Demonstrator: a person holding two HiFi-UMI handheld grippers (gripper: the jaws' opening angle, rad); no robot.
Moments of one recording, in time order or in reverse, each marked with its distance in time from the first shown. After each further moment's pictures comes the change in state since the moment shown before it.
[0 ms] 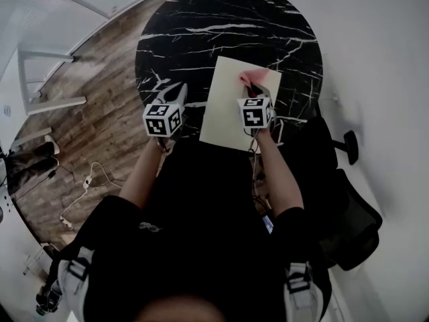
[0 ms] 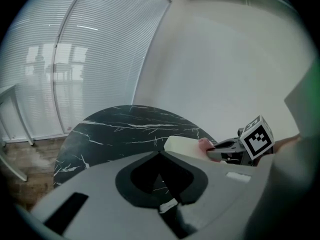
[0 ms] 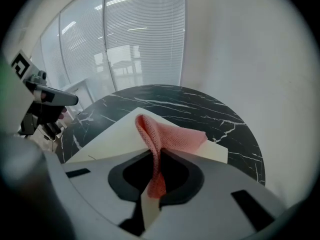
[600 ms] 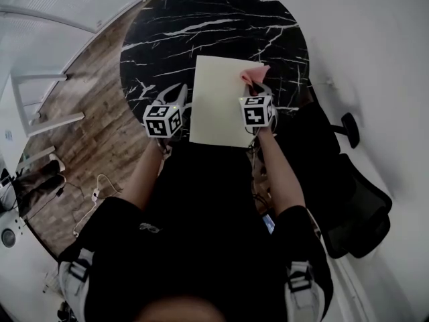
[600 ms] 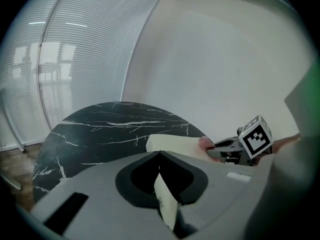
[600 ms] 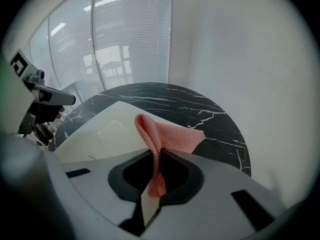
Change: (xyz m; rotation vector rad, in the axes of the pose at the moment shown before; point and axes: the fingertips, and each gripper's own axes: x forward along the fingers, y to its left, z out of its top) left arm 0.033 -0.054 -0.002 0.060 0.043 -0.074; right arm -0.020 -0.058 -0.035 0.084 0.002 -0.074
